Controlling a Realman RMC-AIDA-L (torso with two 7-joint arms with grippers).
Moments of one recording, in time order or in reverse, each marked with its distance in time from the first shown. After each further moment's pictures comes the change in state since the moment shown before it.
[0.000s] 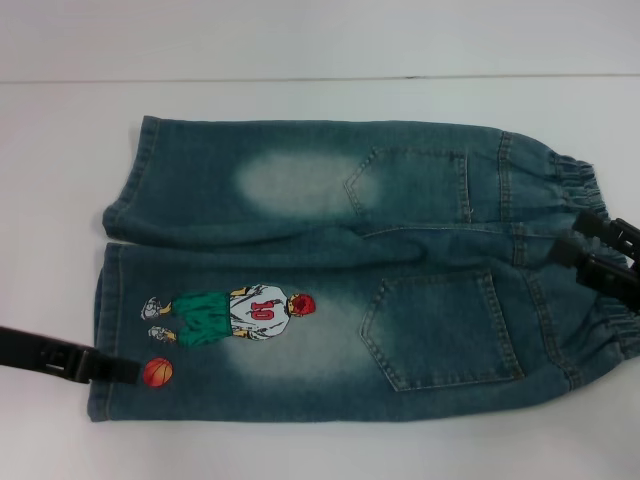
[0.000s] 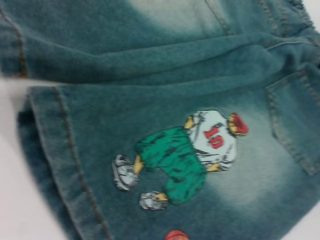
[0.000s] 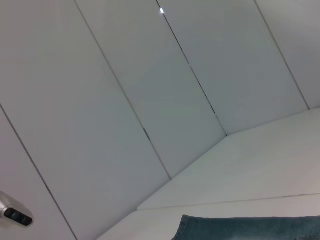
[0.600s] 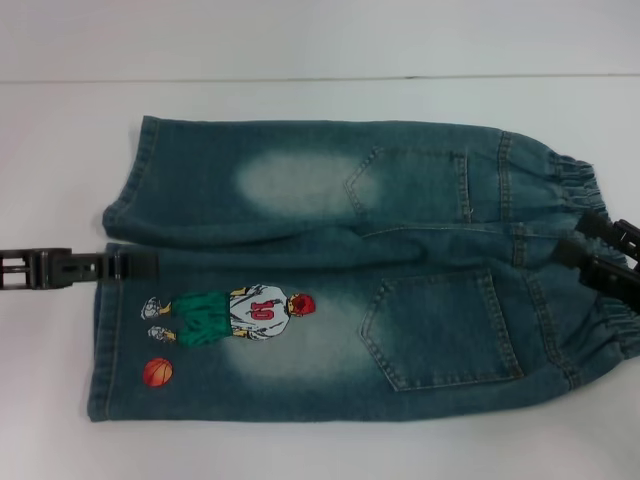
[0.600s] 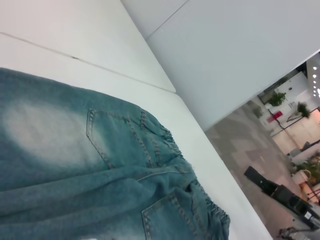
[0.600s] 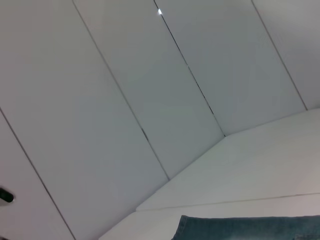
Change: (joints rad) left arm 0.007 0.107 -0.171 -0.172 -0.370 0.148 0.058; right arm -0.006 0.000 0.000 -0.004 0.003 -0.002 0.003
